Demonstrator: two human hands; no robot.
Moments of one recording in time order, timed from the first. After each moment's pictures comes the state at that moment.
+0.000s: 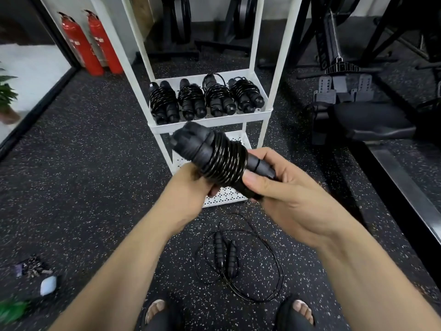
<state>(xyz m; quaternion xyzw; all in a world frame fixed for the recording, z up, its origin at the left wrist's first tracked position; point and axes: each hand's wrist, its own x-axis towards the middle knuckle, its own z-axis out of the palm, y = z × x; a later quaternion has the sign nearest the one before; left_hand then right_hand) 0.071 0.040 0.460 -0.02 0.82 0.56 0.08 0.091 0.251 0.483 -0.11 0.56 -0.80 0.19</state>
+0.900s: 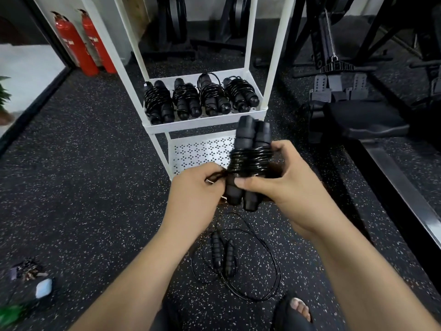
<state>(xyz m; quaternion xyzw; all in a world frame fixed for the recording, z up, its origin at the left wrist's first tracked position) 0.084 0.071 0.464 -0.04 0.86 0.51 0.00 0.084 0.260 0.475 0.01 0.74 -0.67 0.04</state>
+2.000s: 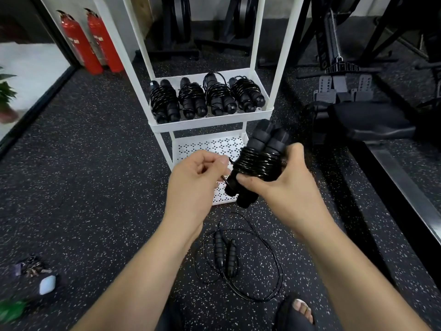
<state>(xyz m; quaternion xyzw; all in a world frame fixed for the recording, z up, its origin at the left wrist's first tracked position) 0.078 0.065 0.463 -0.07 0.73 0.68 -0.03 0.087 0.243 0.473 0.06 0.84 -0.53 -0.03</state>
